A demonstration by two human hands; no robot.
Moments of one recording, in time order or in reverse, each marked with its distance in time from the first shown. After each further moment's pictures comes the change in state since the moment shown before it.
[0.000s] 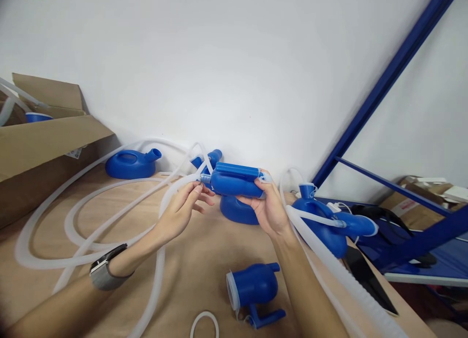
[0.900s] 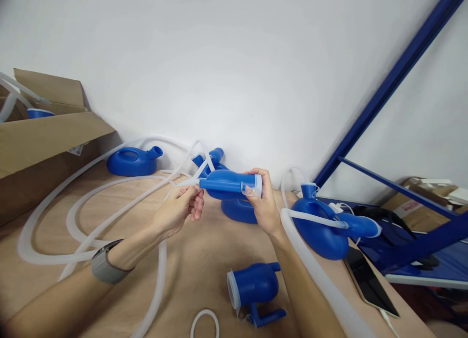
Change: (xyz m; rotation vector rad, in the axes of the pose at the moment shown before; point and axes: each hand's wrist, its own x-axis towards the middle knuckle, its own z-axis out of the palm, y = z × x) left_hand 0.010 0.010 -0.003 -0.346 0.051 -0.337; right_hand 0.006 0.017 -0.013 -0.352 -0.133 -0.233
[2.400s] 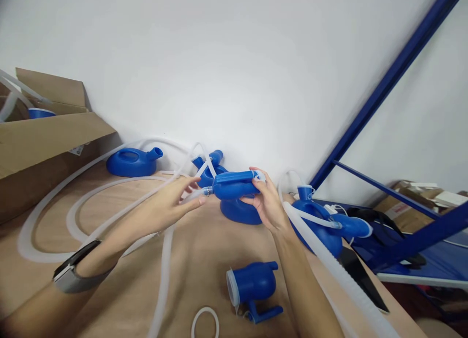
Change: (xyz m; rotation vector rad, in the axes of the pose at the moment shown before) left_hand -0.026 0.040 -0.024 0.791 -0.009 0.425; right_hand 0.008 -0.011 -0.005 0.196 0.025 0.208
